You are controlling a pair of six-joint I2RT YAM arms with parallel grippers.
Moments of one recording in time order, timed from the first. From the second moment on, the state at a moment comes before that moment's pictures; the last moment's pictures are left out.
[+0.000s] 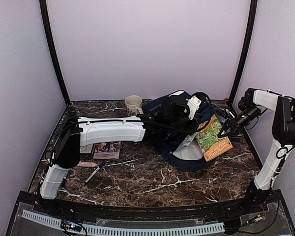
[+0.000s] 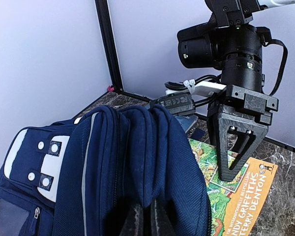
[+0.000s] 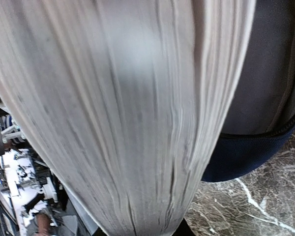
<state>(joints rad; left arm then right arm) -1.11 2.26 1.96 0.04 -0.16 0.05 -0.09 1.80 1.41 -1.46 -0.79 -0.63</state>
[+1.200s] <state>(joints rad) -1.10 2.26 1.97 0.07 -0.28 0.01 0.12 2.10 1.37 -1.37 -1.19 -0.50</state>
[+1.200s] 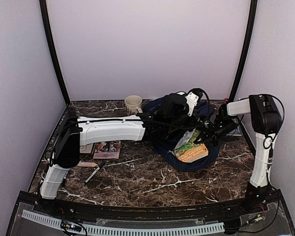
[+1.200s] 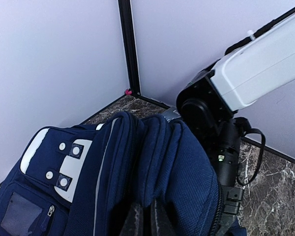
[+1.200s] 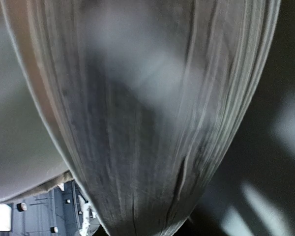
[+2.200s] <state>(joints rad) -1.14 2.26 2.04 -0.16 -0.14 0.08 0.13 2.20 1.37 -0.31 -1.24 0.46</state>
